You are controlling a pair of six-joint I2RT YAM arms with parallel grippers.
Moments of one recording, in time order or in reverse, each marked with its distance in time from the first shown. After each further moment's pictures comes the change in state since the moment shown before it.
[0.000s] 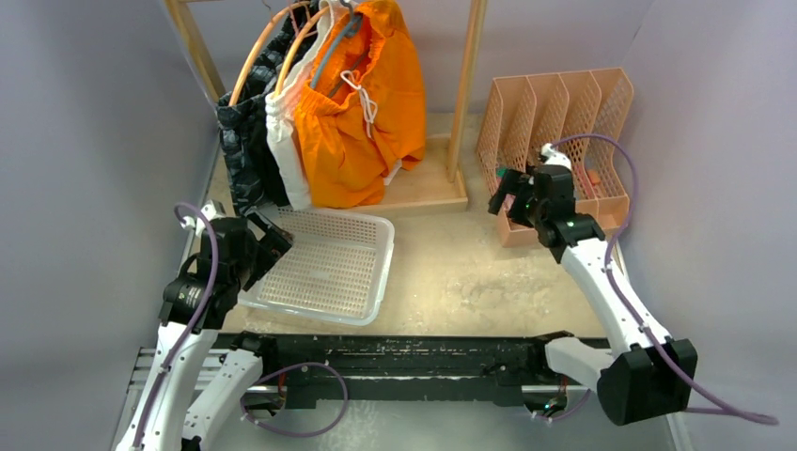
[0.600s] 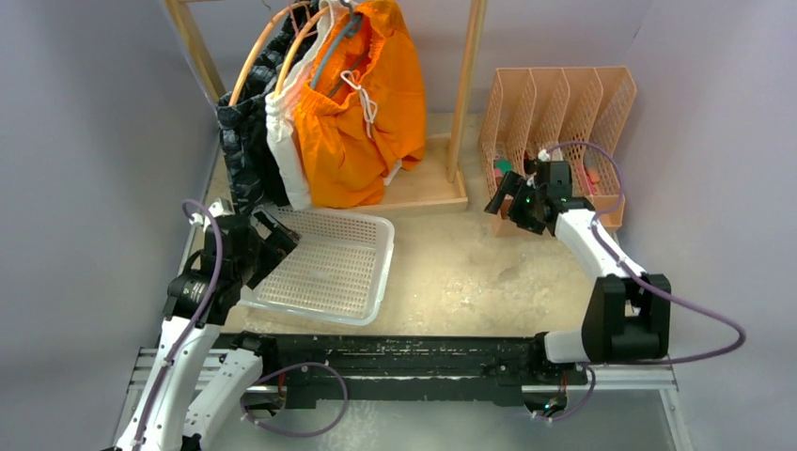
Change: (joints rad) left arm 0.000 0.031 -0.008 0.032 0.064 -0.002; right arm -0.177 0.219 -0.020 0.023 -0.196 0.035
